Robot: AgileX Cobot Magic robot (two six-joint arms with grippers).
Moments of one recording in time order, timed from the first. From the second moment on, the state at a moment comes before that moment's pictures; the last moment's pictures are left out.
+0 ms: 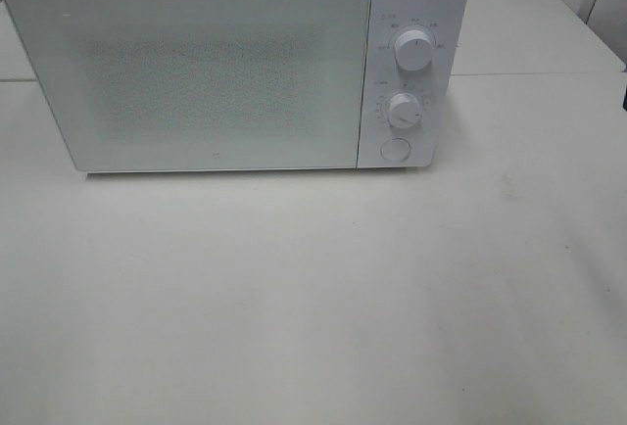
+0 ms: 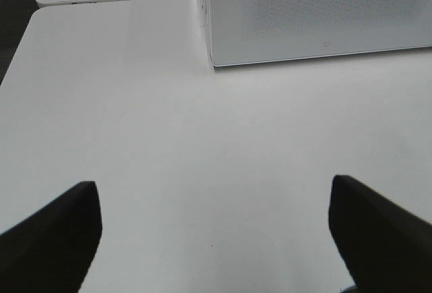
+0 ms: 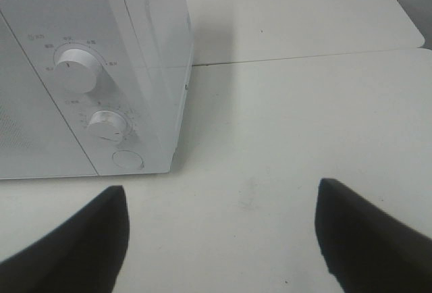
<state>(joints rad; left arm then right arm) 0.01 0.04 -0.50 -0.12 1.04 0.13 0.08 0.79 -0.40 0.08 0.04 0.03</state>
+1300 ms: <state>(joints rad) 0.01 0.04 -0.50 -0.12 1.04 0.13 0.14 1.40 -0.23 0.11 -1.03 0.02</state>
